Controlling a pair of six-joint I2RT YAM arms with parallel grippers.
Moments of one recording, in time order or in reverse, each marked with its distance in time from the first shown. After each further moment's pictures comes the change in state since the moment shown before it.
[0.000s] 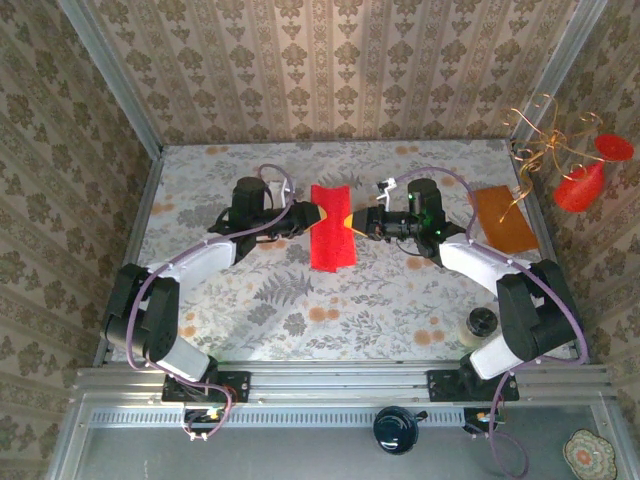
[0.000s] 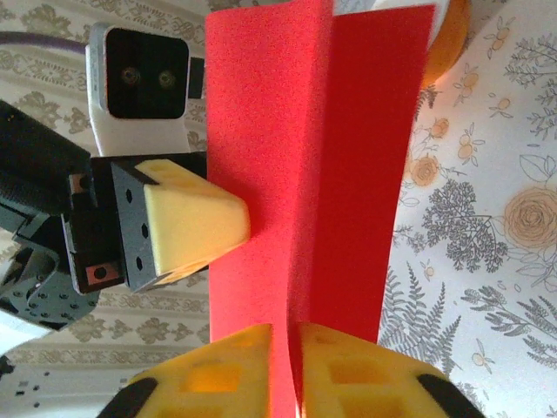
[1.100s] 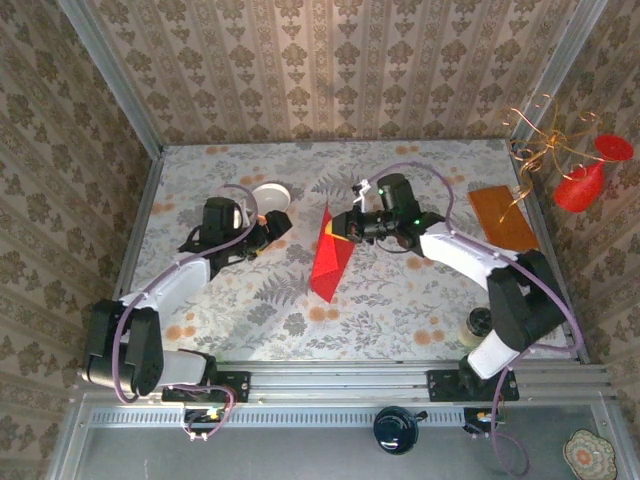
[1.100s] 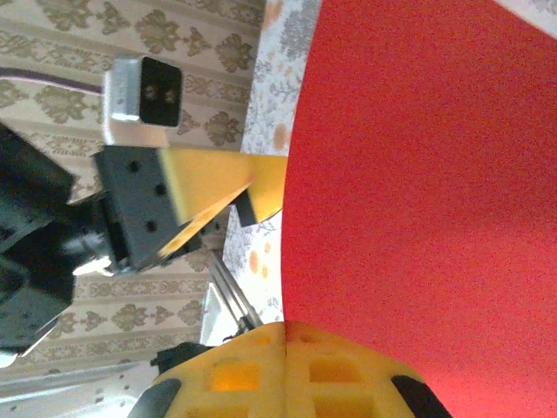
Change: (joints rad) left arm 0.162 -0.199 -0.176 -0.278 -0.256 0.109; right arm 0.133 0.100 0.166 -0.230 0.106 -0.020
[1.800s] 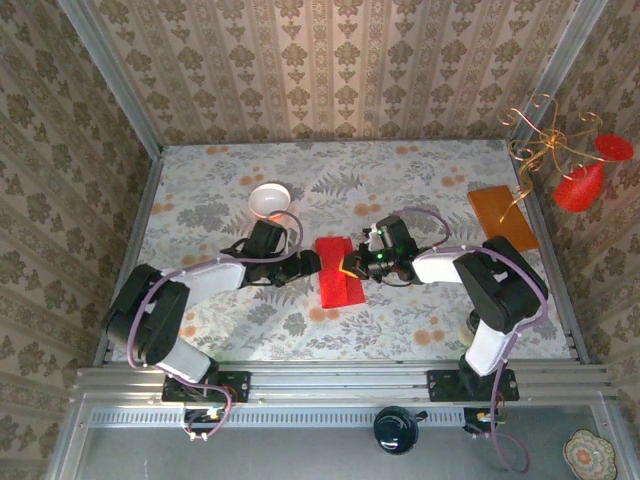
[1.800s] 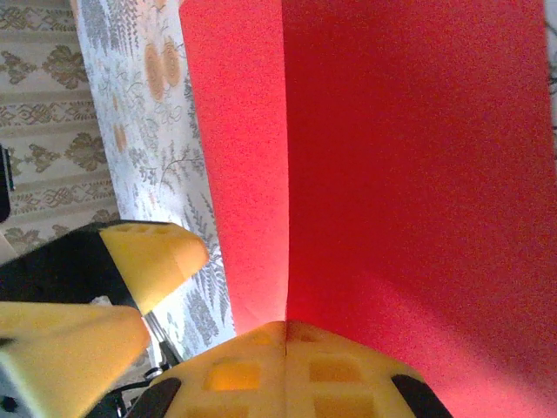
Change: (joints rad) left arm -0.283 0.208 -0.019 -0.024 -0.104 0.050; right arm 0.008 0.127 -0.298 0.233 0.132 0.127
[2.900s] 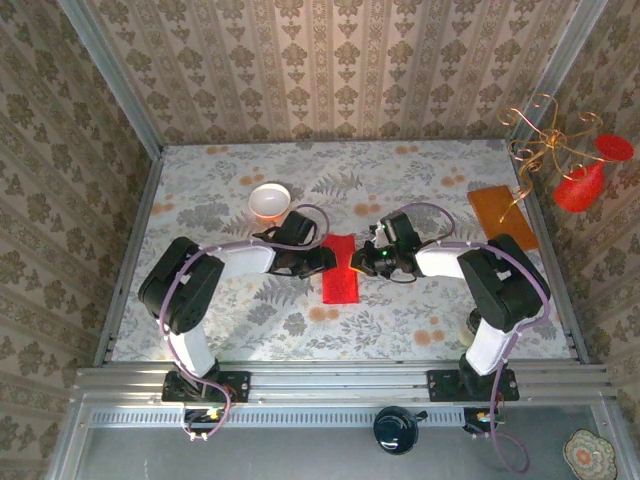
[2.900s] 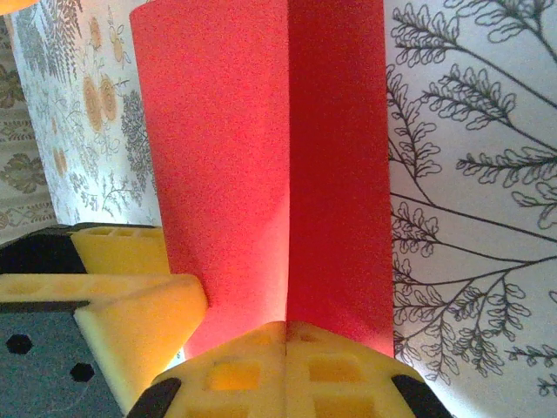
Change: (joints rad) left arm -0.097 0.243 0.229 -0.060 -0.086 -0.051; right arm -0.049 0.000 0.049 -0.167 0.071 -0.133
